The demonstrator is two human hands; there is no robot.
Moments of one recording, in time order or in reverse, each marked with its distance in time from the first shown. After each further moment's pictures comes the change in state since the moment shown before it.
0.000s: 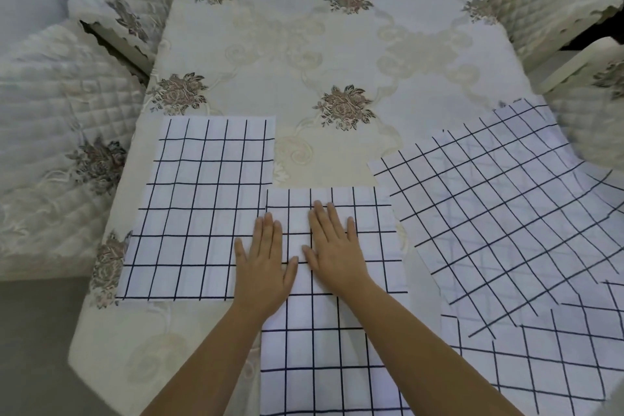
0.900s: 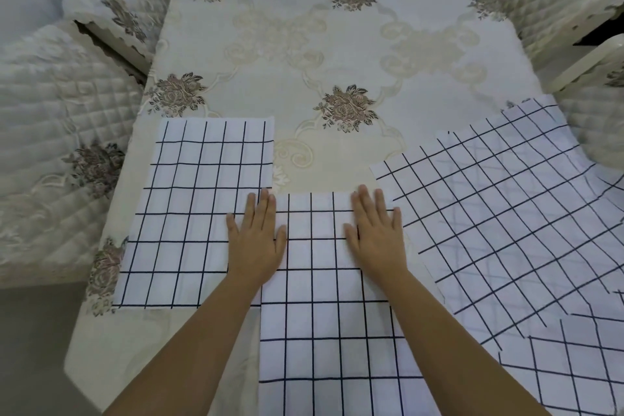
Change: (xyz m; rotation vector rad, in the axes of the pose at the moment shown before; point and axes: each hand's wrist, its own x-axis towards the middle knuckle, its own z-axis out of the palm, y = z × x) left_hand 0.051 -0.009 -0.018 0.031 0.006 -0.010; right_hand 0.012 0.062 -0.010 0.045 0.018 0.139
